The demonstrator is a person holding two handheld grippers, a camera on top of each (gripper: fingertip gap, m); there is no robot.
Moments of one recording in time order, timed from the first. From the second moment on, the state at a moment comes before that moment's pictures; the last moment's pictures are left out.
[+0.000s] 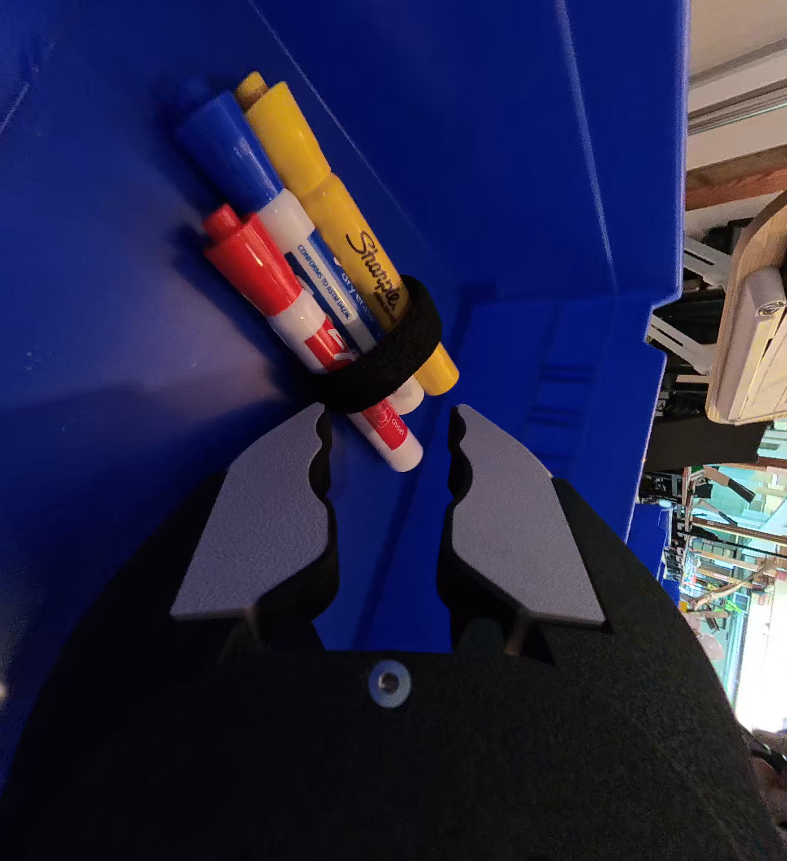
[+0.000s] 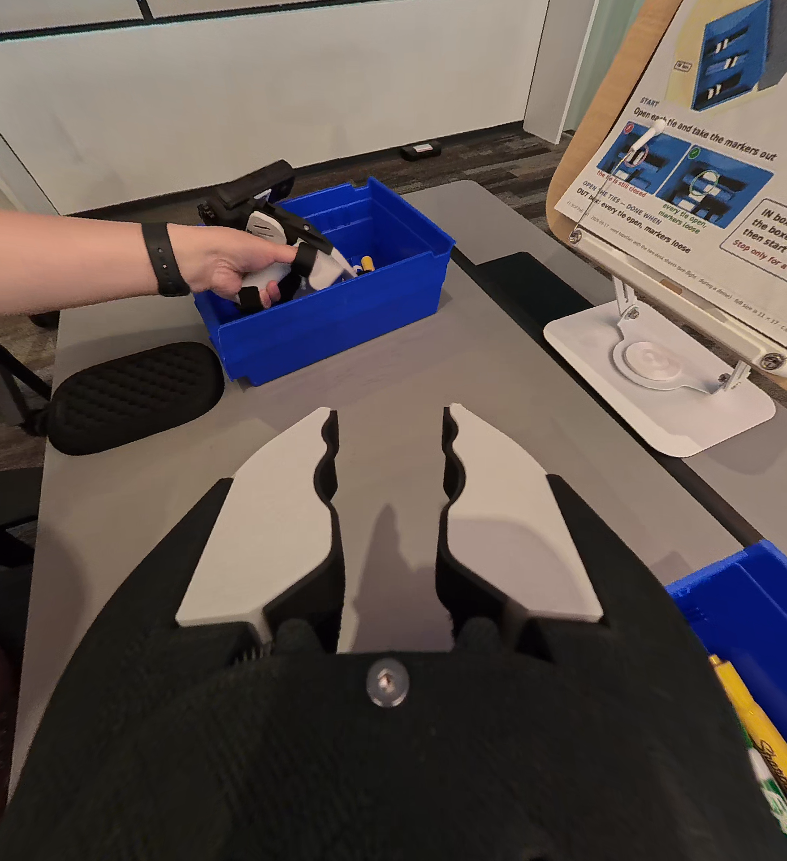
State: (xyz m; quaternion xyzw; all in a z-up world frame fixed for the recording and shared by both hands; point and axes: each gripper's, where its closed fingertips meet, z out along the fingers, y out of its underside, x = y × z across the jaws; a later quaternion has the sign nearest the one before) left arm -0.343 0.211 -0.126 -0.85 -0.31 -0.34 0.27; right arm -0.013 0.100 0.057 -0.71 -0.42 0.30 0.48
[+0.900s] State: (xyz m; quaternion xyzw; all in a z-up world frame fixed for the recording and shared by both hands) left arm -0.365 0.271 -0.127 -0.79 -0.39 -0.31 0.36; right arm 0.000 0.106 0.059 -0.72 -0.42 0.27 0.49
